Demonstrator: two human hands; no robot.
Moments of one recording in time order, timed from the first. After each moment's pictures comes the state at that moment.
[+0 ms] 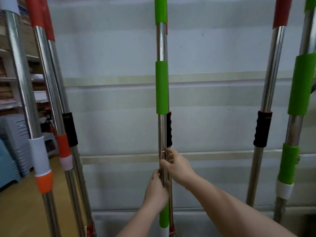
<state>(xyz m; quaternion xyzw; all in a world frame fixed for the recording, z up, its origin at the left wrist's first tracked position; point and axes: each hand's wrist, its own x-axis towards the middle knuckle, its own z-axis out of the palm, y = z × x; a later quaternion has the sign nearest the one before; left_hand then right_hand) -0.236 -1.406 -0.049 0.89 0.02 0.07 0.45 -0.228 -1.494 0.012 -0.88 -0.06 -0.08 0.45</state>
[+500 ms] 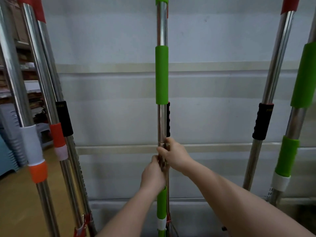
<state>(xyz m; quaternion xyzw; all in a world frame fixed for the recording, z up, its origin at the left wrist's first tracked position) -0.232 -1.408 -0.031 0.92 -0.01 0.08 0.38 -0.219 -1.494 0.017 -0.89 -0.07 -0.07 0.45</state>
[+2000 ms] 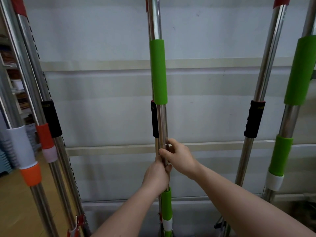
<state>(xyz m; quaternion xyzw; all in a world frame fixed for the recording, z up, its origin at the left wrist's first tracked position) -0.231 -1.437 -0.028 0.93 -0.06 0.06 0.36 -0.221 -1.528 0.006 -0.85 -0.09 -0.10 0.51</state>
